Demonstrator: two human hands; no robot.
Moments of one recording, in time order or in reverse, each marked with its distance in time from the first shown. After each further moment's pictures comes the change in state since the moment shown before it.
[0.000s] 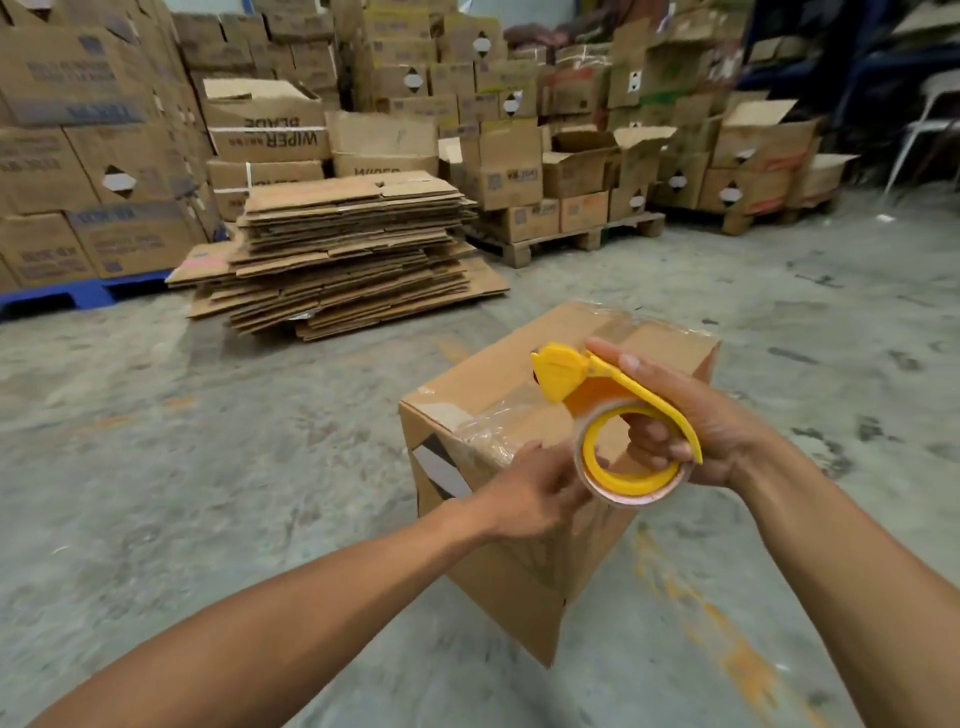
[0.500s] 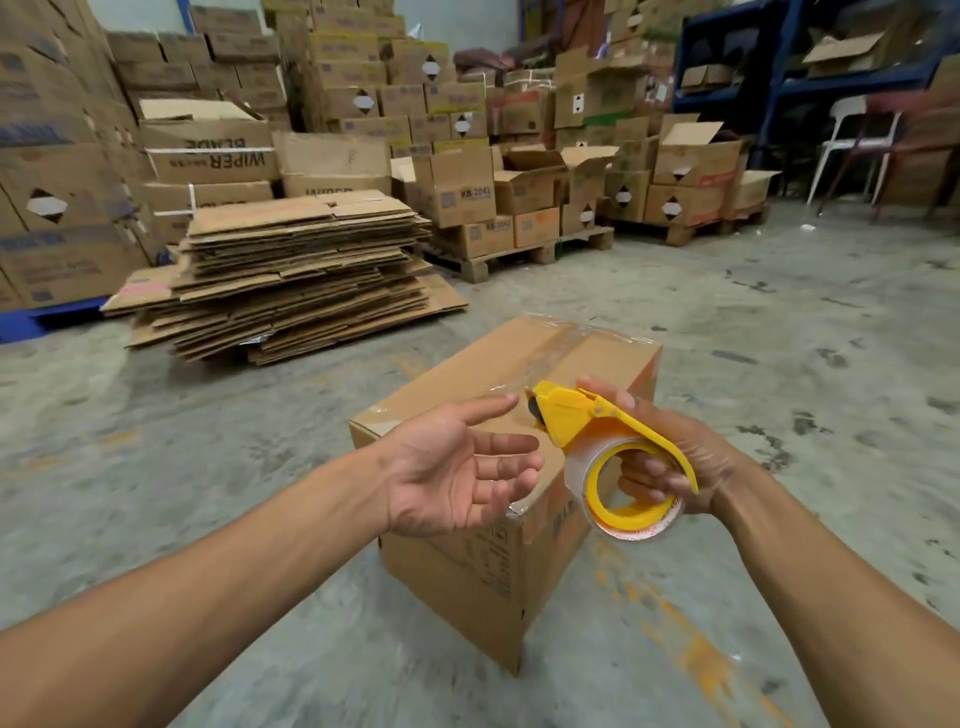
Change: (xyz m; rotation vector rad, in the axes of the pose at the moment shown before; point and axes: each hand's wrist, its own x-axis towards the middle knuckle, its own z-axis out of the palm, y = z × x) left_hand -0.023 0.078 -0.091 -1.355 -0.221 -0.781; right_hand -0.031 0.011 -0.030 0.107 -0.026 0.032
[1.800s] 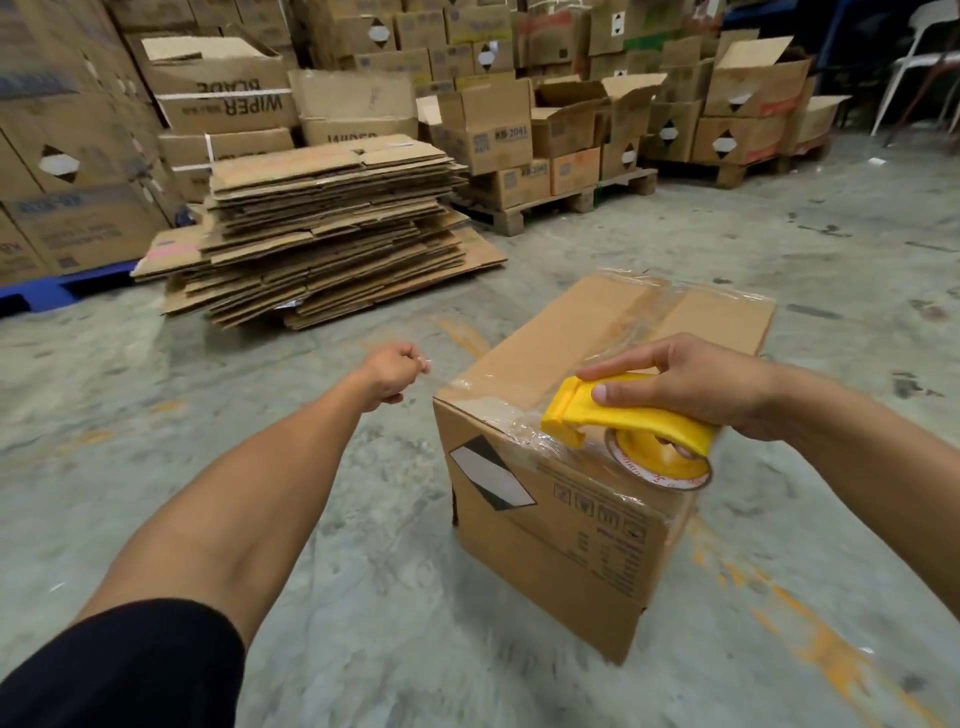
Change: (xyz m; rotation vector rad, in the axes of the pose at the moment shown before) left_hand 0.108 0.095 -0.265 0.900 0.740 0.366; right_hand 0.112 -0.006 0.063 -1.007 0.279 0.128
